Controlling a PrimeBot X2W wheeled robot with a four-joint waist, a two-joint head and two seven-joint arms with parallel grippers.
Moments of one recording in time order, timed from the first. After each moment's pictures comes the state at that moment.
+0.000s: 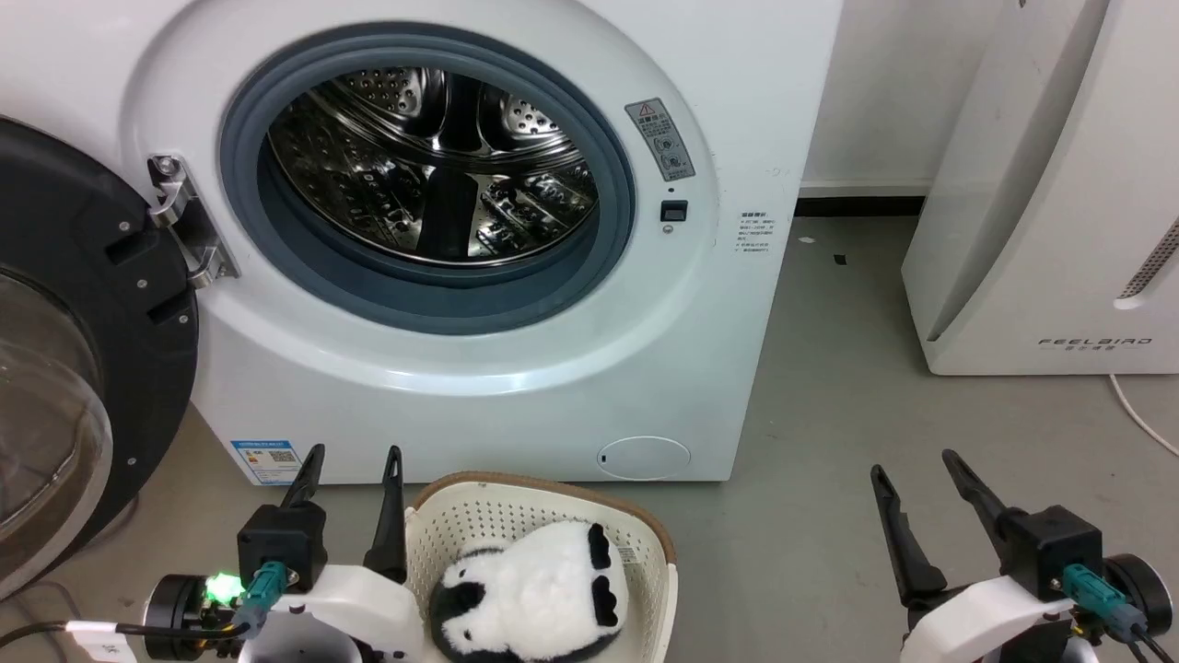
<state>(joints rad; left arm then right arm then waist) -0.01 0.05 -0.01 0.01 0.00 0.01 0.00 0.01 -0.05 0.00 0.00 0.01 0.13 0.00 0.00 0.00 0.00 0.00</state>
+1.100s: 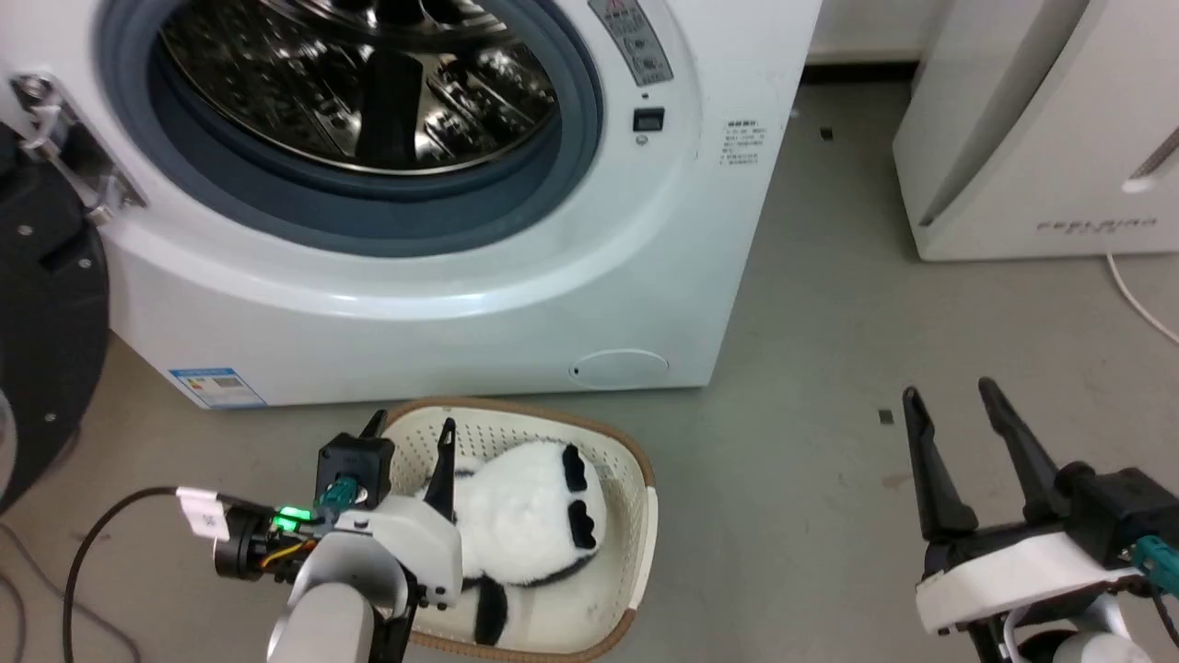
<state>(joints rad) -0.25 0.06 -0.08 0.38 -0.01 -0.01 -0.05 -0.04 -0.05 -0.01 -0.06 0.14 0.13 -0.07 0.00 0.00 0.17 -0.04</state>
